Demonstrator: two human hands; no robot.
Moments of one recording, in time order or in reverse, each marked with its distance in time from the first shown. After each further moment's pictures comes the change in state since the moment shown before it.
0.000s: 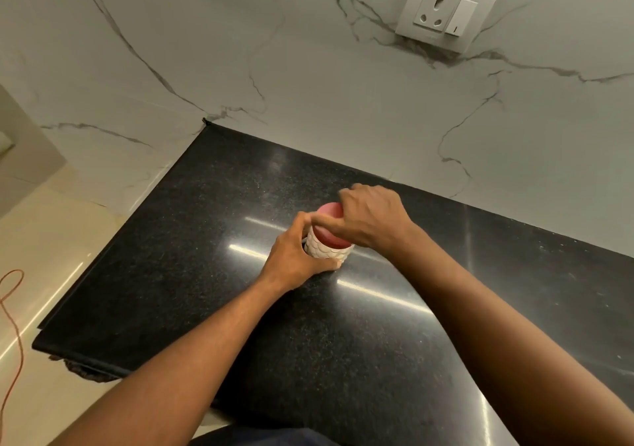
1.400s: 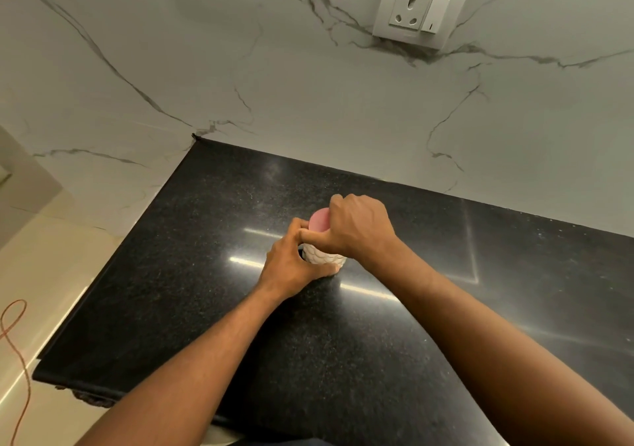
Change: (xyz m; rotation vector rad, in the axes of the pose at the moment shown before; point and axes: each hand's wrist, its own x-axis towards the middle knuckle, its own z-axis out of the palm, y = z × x) left_hand 0.000 0.005 -0.001 0.084 0.017 0.024; right_hand -0.002 -0.014 0.019 -0.020 0.111 0.105
